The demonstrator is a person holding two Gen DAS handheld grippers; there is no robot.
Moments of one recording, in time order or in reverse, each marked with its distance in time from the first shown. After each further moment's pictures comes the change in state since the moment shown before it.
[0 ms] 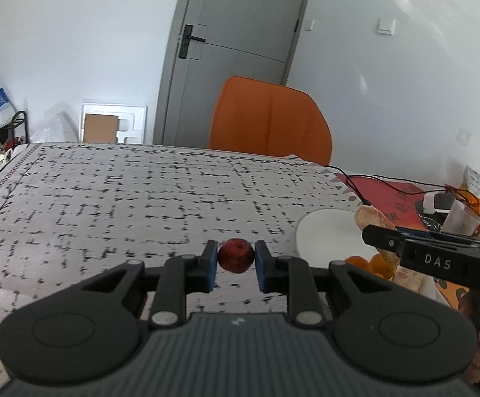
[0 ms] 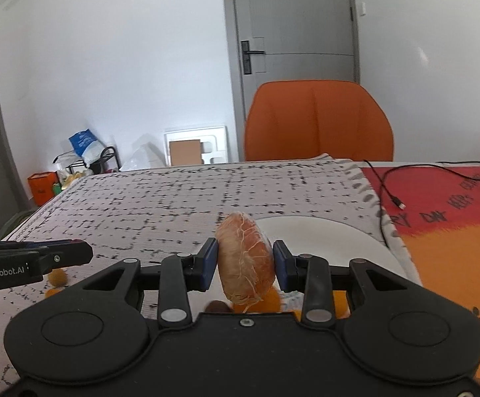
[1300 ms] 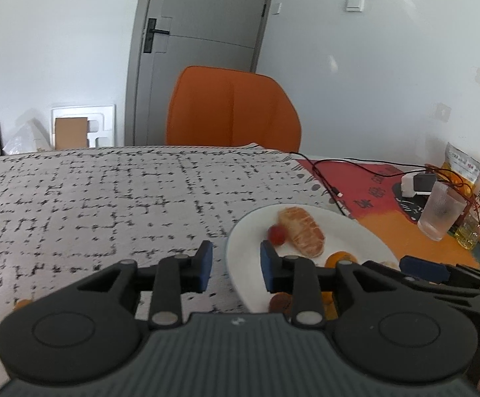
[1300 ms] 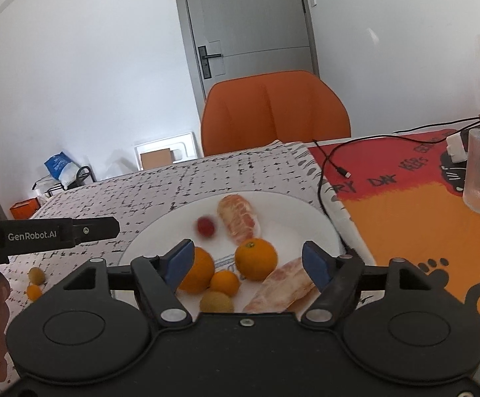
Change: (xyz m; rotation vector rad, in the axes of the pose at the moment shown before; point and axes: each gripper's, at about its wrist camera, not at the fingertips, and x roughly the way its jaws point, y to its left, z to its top) left arm 0.032 -0.055 0.006 0.070 0.043 -0.052; right arm -0.028 -0.045 -0.032 0.129 -0.014 -0.064
